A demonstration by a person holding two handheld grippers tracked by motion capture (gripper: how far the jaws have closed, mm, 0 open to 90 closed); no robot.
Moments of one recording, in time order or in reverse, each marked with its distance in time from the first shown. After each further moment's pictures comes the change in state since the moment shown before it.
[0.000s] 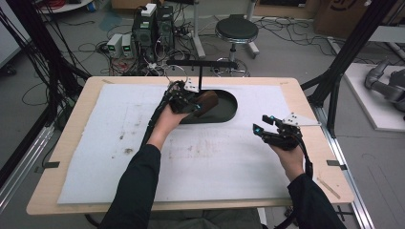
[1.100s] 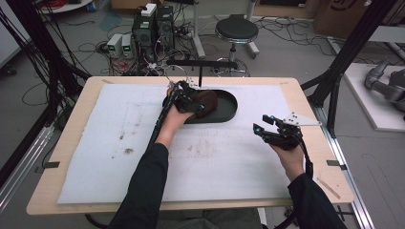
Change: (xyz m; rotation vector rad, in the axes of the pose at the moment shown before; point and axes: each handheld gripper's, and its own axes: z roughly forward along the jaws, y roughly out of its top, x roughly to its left) left arm 0.010 -0.001 0.017 0.011 0.133 -0.107; right arm -0.002 0.000 -0.001 -0.002 0.006 0.012
